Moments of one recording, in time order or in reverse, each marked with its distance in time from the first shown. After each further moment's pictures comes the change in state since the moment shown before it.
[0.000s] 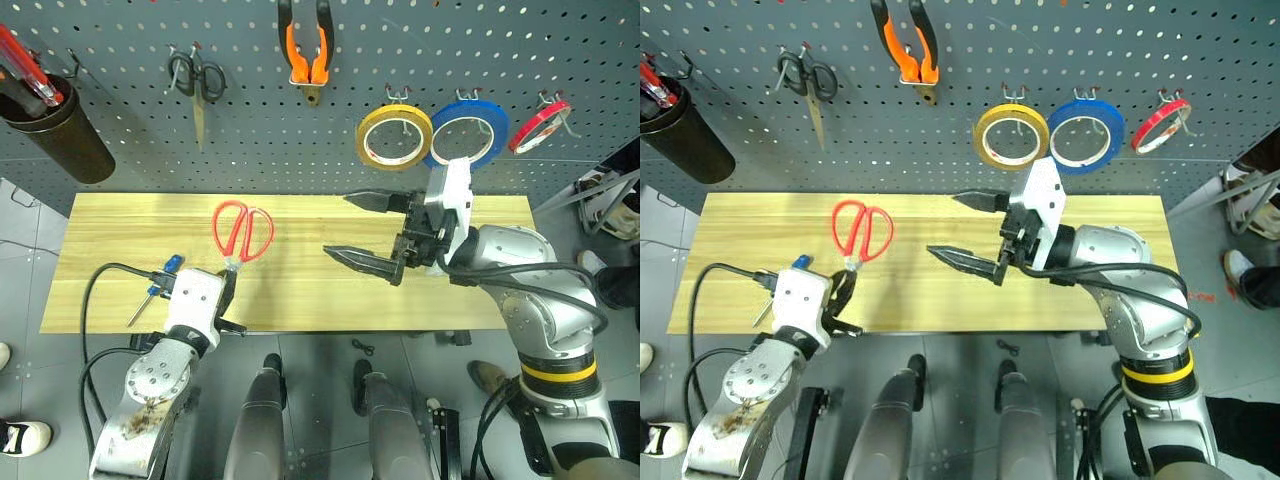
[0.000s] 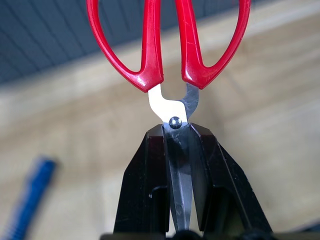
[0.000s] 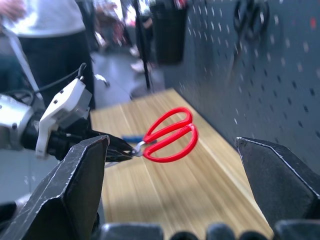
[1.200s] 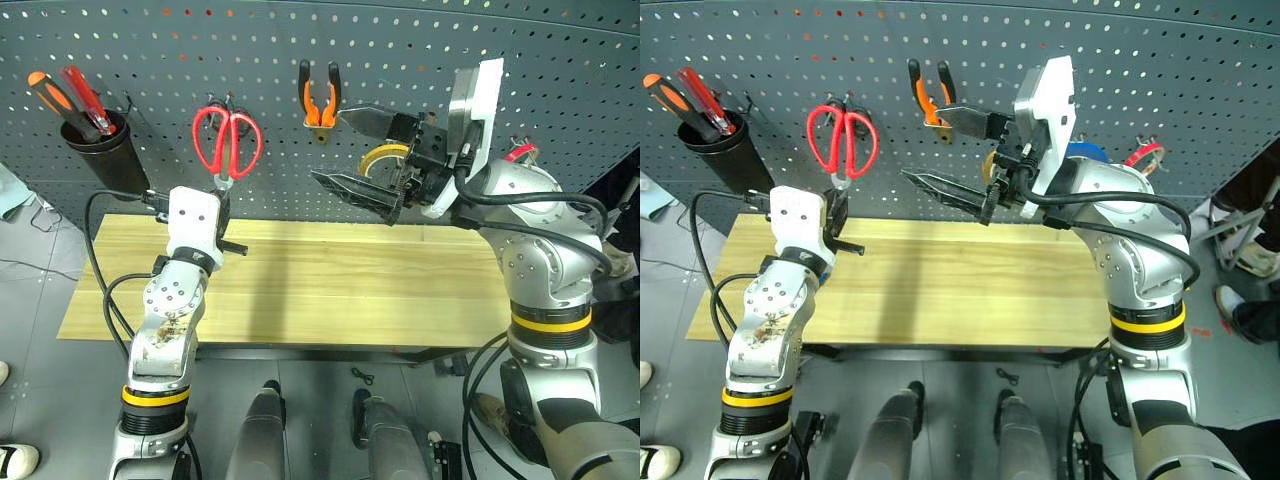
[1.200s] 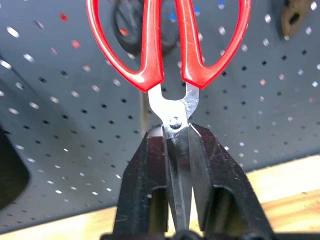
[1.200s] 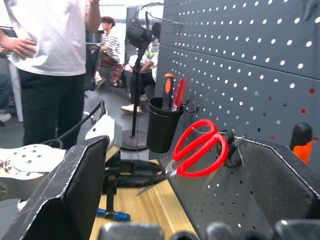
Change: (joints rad) left arm -0.463 -0.107 0.055 0.384 0.073 -0.055 -0.007; right arm -0.213 0.030 -0.020 0.133 0.010 -0.046 -0.040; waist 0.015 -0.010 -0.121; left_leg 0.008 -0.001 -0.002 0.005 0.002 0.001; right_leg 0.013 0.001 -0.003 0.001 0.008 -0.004
